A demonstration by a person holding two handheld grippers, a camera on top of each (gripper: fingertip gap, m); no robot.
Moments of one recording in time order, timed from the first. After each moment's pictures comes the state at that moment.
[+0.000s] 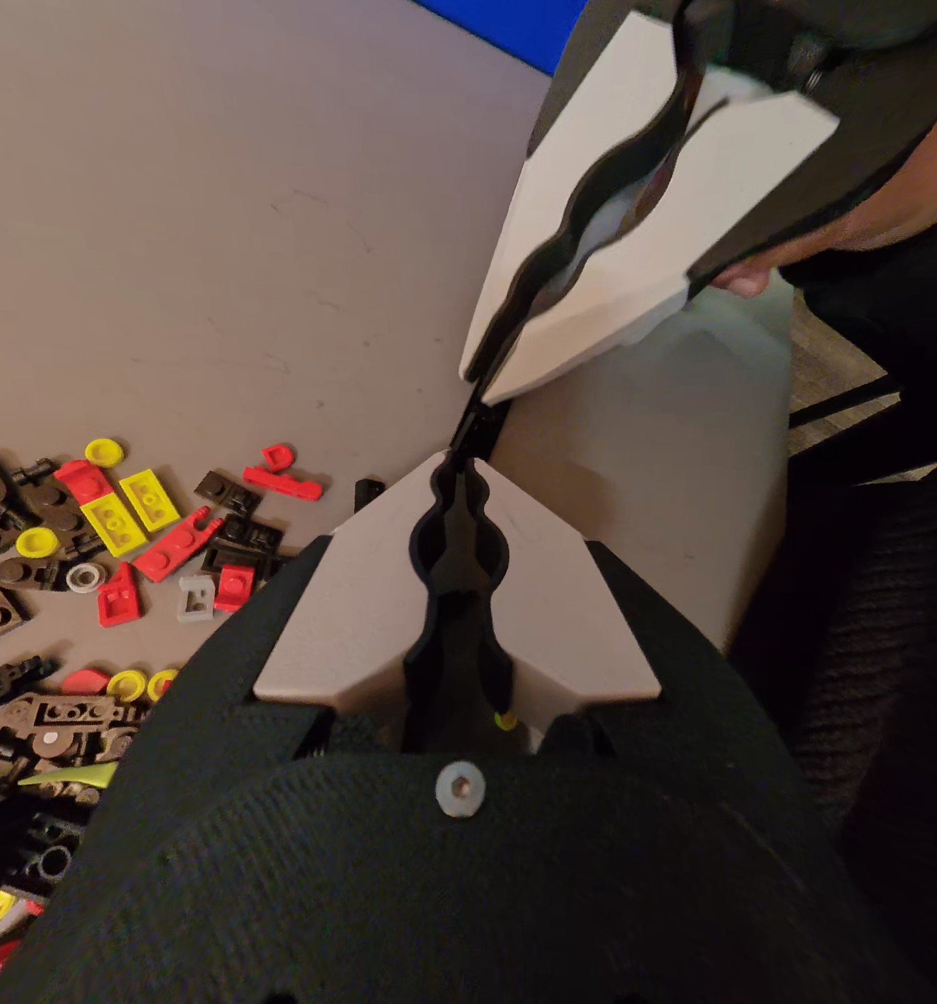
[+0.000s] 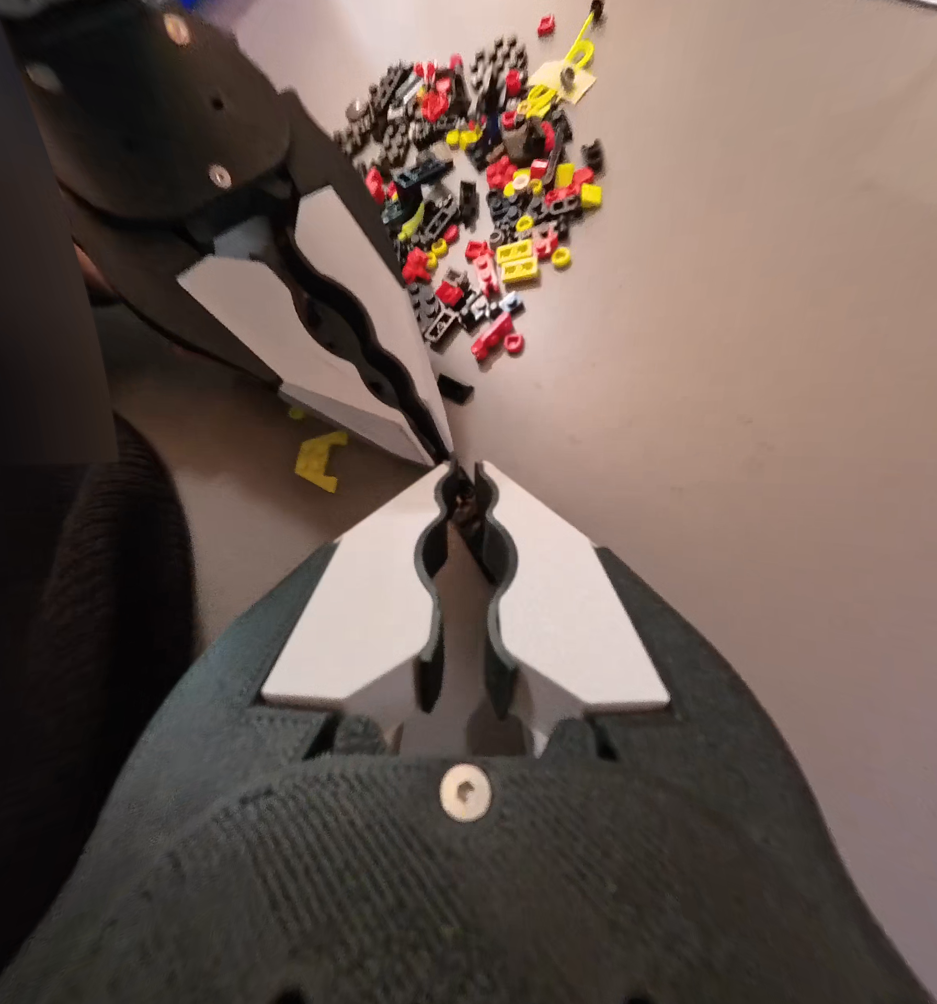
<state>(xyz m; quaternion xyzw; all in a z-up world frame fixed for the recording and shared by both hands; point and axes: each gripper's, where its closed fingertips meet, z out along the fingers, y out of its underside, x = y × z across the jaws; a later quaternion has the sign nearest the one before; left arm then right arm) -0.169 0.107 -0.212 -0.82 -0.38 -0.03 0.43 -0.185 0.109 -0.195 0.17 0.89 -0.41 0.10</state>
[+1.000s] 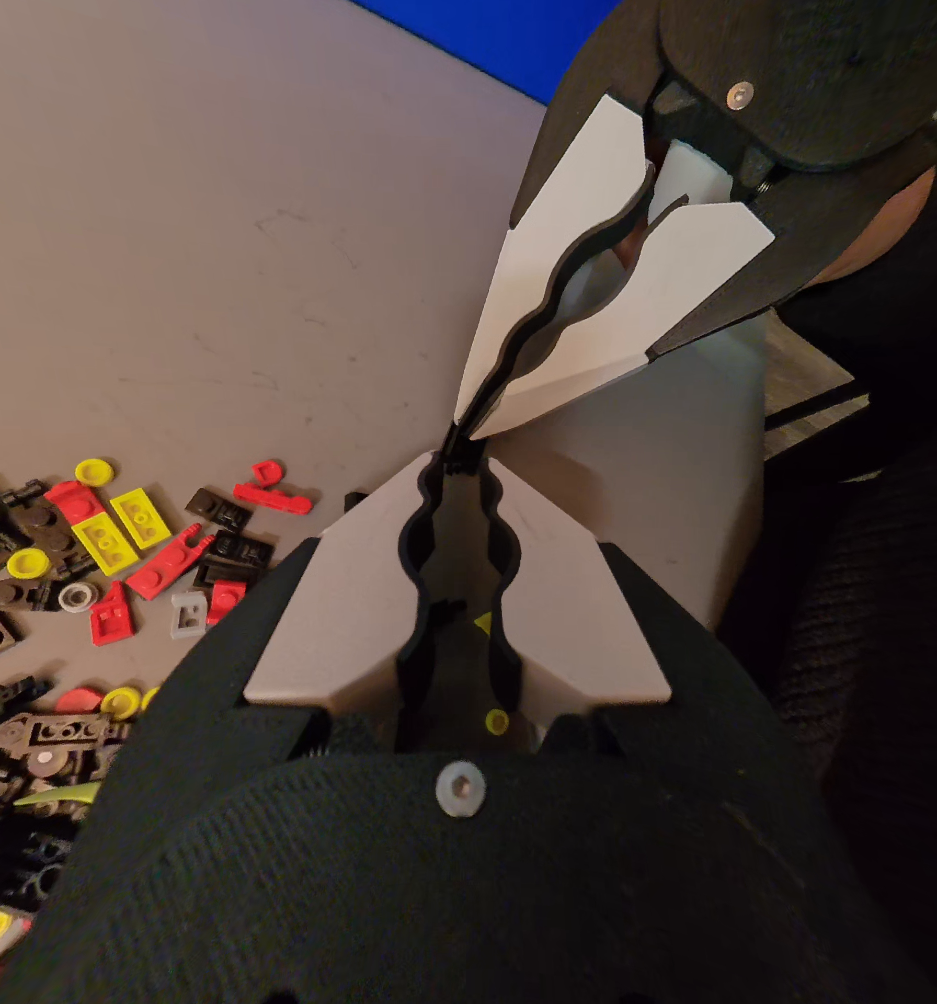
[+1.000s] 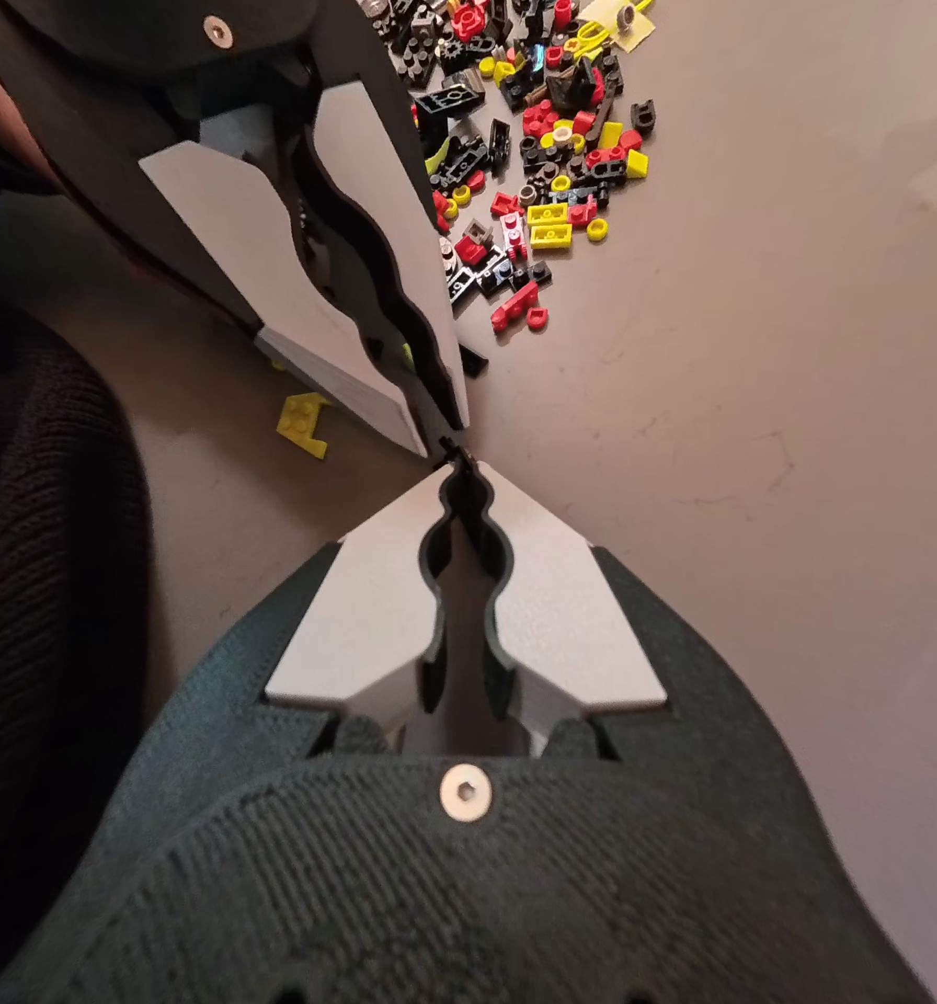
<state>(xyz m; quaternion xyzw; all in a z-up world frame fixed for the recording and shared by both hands) -0.169 0.111 -0.206 -0.82 -0.37 -0.04 0.44 -0.176 0.110 -0.207 0.11 0.92 -0.38 0.06</state>
